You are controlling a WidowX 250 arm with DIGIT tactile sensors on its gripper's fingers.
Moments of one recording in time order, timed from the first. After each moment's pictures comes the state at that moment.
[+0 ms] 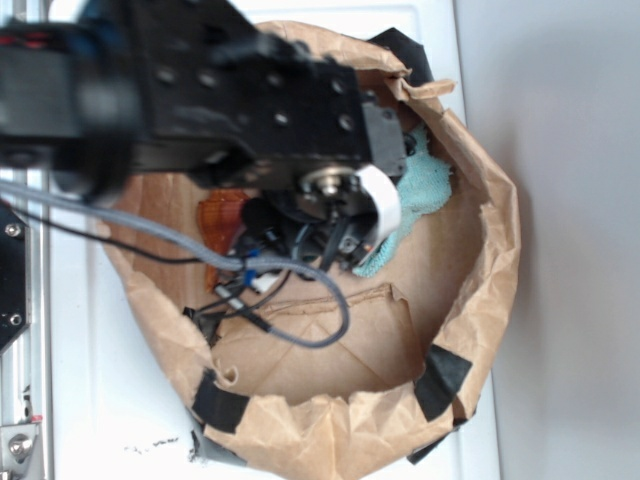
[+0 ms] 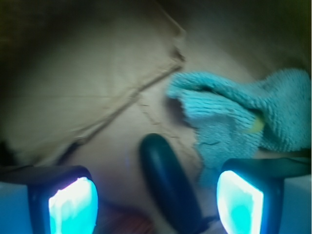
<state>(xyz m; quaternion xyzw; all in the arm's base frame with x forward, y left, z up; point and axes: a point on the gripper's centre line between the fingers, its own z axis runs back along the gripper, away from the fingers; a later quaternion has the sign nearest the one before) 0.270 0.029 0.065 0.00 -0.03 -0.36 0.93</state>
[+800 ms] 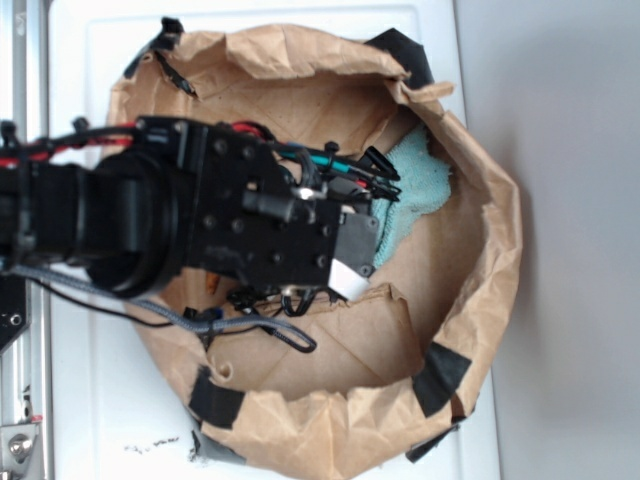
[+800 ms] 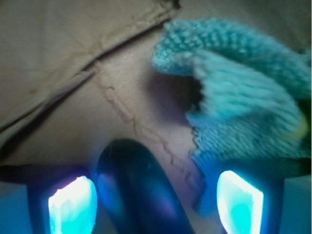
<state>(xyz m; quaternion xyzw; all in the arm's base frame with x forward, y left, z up) 0.272 0.024 0.024 0.10 -0.03 -0.37 0.92</state>
